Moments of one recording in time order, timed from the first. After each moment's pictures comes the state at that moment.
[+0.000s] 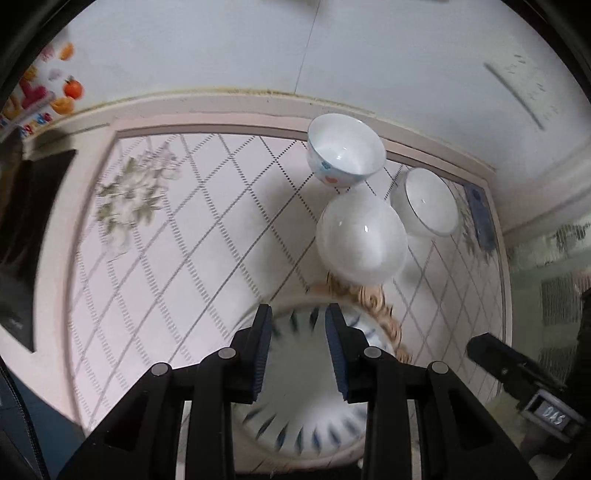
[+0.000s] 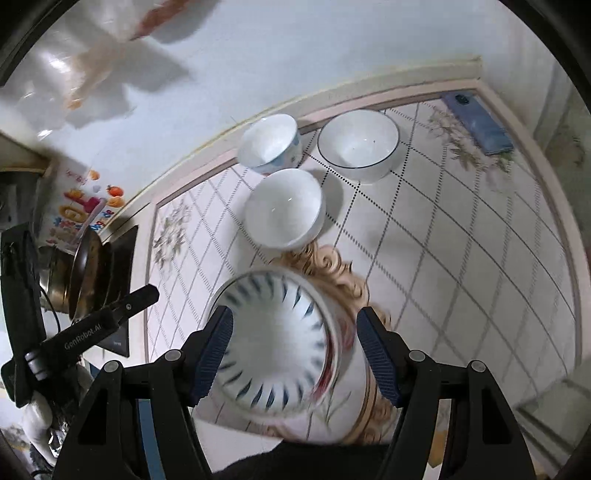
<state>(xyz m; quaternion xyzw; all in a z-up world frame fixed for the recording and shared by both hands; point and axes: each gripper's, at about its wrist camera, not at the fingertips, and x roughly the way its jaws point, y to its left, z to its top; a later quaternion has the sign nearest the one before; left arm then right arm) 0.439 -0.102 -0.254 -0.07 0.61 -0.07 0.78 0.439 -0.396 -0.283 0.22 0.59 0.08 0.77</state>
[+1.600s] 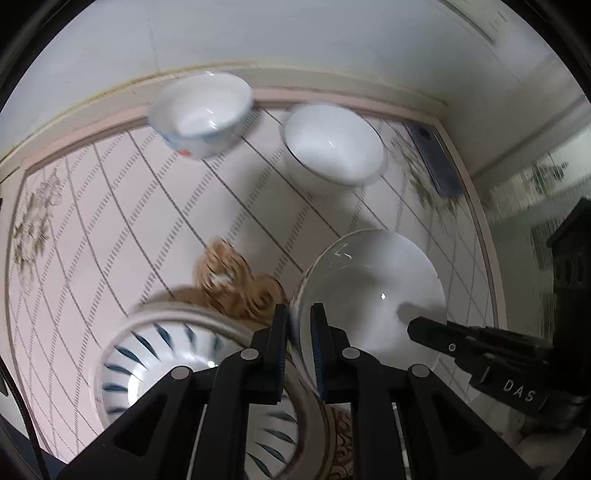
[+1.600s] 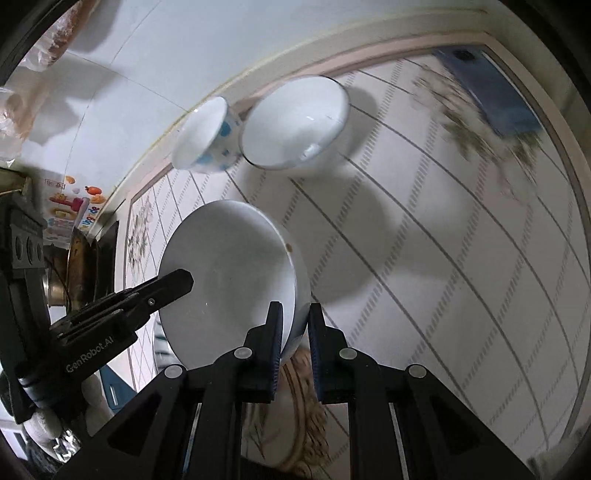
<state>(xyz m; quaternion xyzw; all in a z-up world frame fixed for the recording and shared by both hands) 0.421 -0.239 -0.300 -0.01 0.63 -0.16 0.76 0.458 -0.467 -0.363 0.25 0.63 0.10 0.73</state>
